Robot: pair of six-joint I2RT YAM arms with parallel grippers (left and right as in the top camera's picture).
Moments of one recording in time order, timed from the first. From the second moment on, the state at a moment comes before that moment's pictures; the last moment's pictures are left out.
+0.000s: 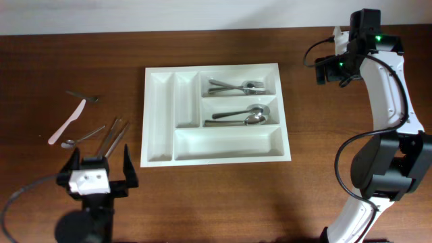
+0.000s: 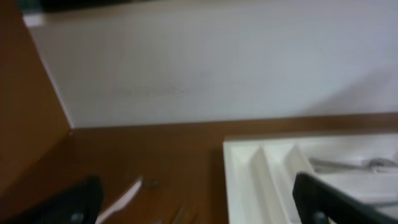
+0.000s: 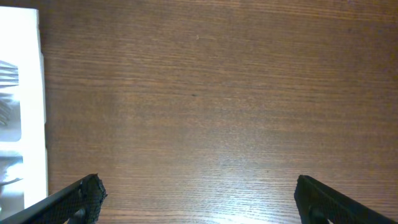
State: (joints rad) left arm -0.03 0.25 0.55 -0.42 -0.13 0.08; right arm -0.14 2.04 1.90 -1.04 0.03 -0.22
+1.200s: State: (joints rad) left arm 0.09 1.47 1.19 -1.23 -0.12 -0.24; right arm -0.14 2.04 1.90 -1.04 0.03 -0.22
